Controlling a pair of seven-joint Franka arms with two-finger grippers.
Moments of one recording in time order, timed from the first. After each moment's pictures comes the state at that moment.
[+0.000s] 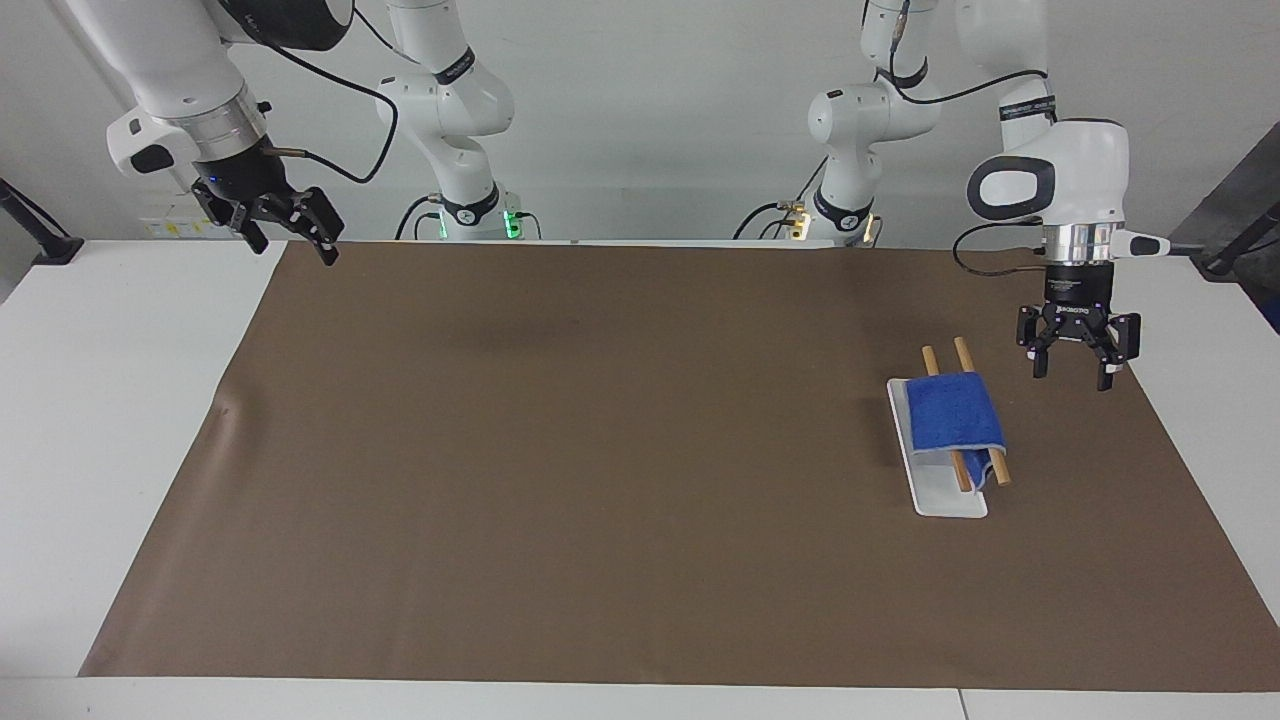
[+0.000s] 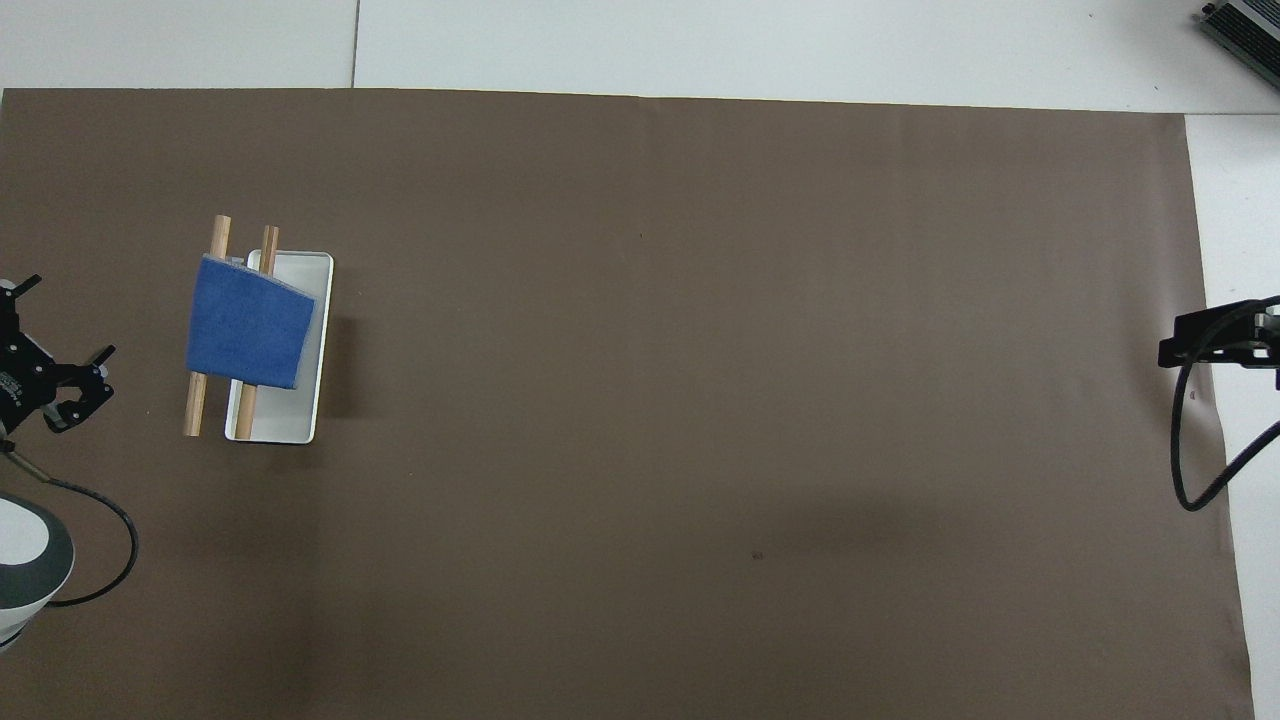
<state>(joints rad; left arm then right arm) 0.13 -0.15 -0.01 -2.46 -0.61 3.05 -1.26 -0.02 -0.07 -0.09 -1.64 0.00 1.55 0.11</state>
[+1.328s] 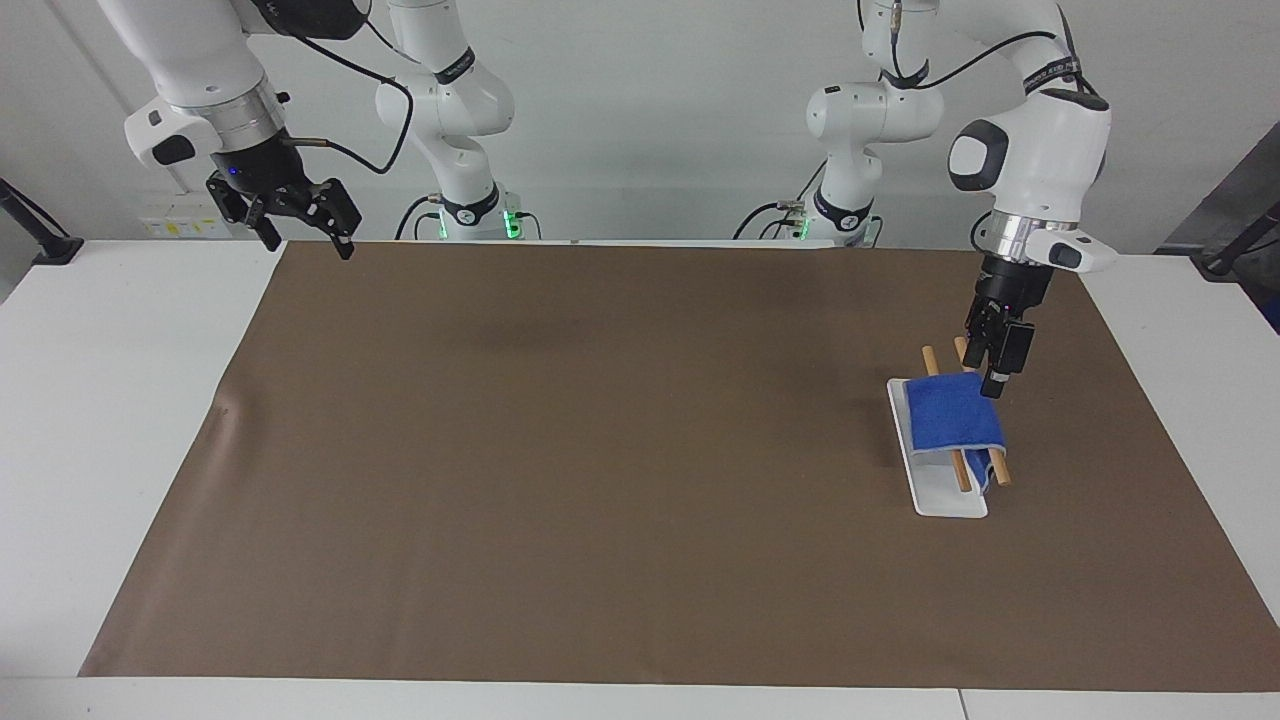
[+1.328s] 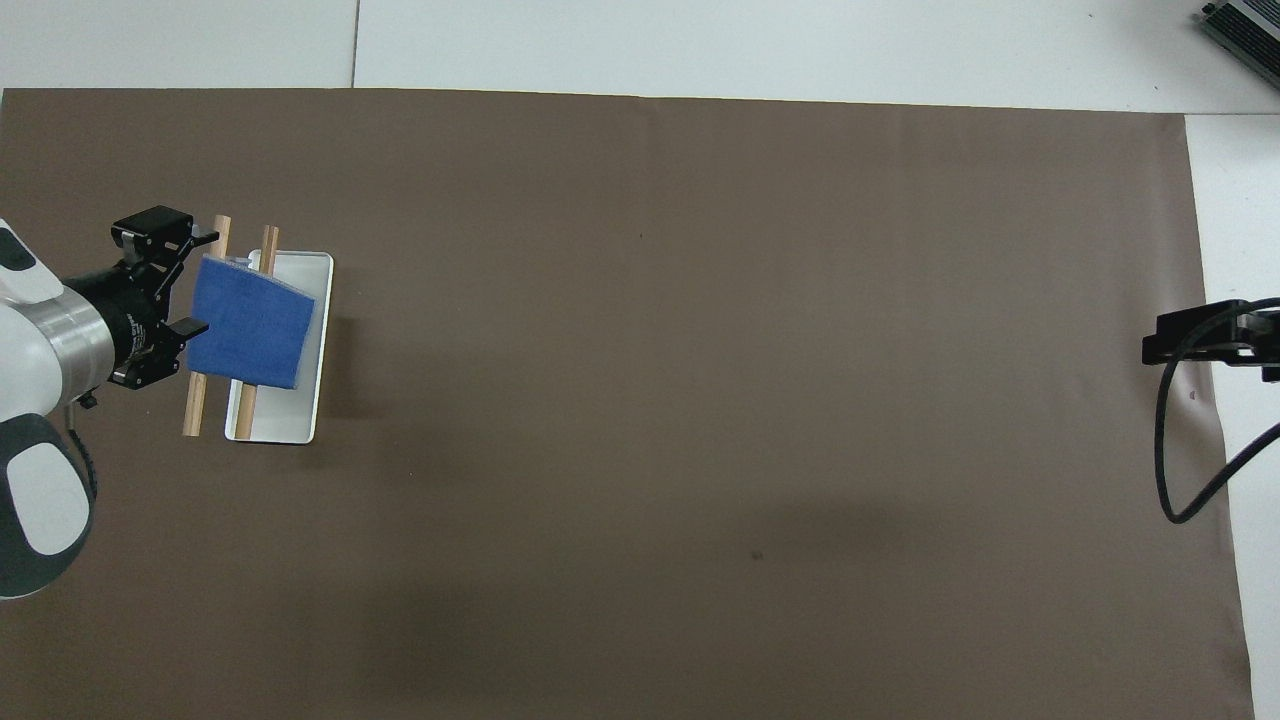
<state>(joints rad) -0.03 -0.16 -0.04 -2.23 -0.13 2.59 -1.08 -0.02 -0.08 -0.05 -1.62 0.00 1.55 0.09</state>
